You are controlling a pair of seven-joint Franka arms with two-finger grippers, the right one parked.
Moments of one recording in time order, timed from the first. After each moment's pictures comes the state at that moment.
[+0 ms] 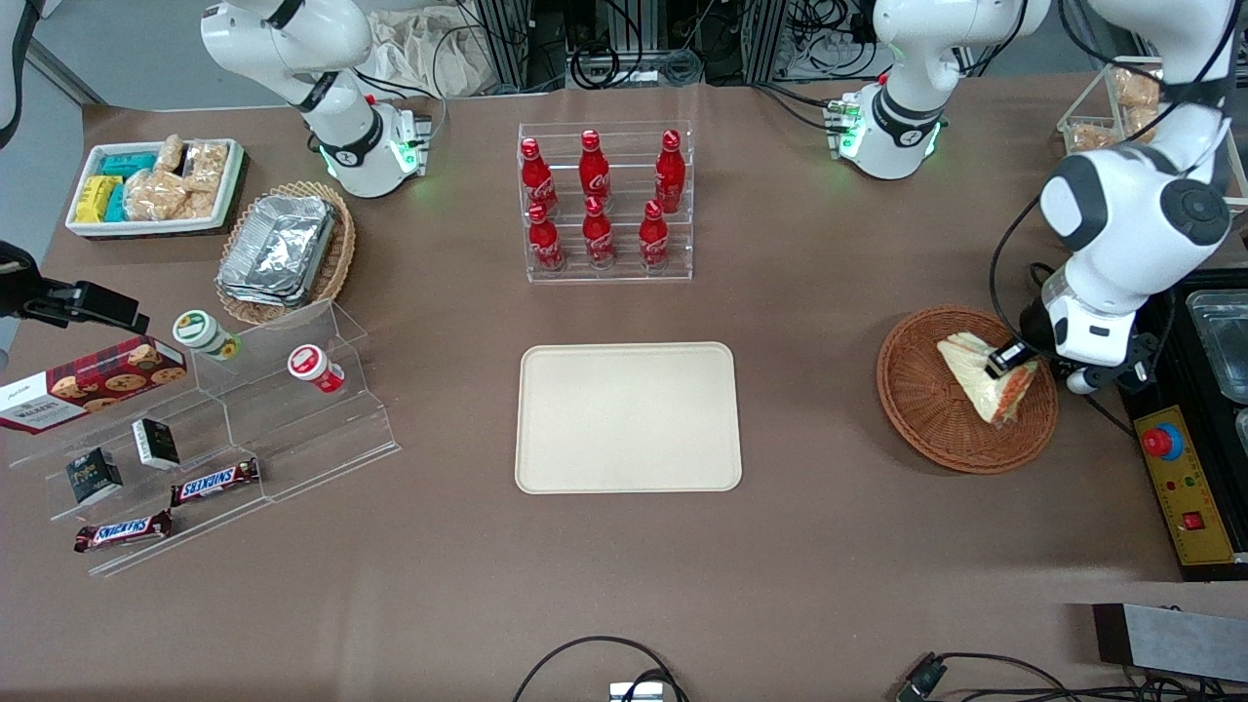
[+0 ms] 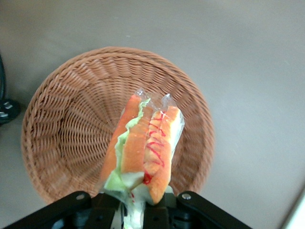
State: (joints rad) arm 0.03 -0.02 -0.01 -2.27 -0.07 2.33 -0.38
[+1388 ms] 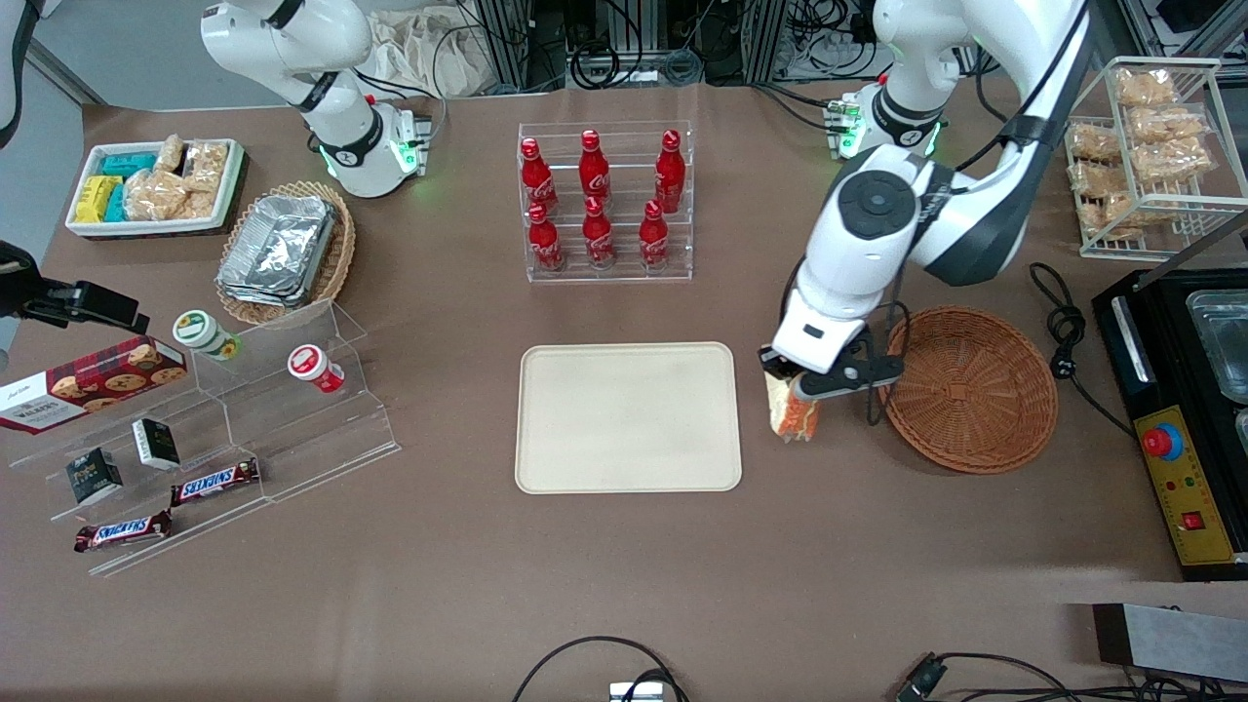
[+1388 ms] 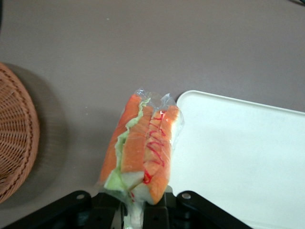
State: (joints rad) arm 0.02 0.26 -0.58 -1.91 0.28 2.22 -0.88
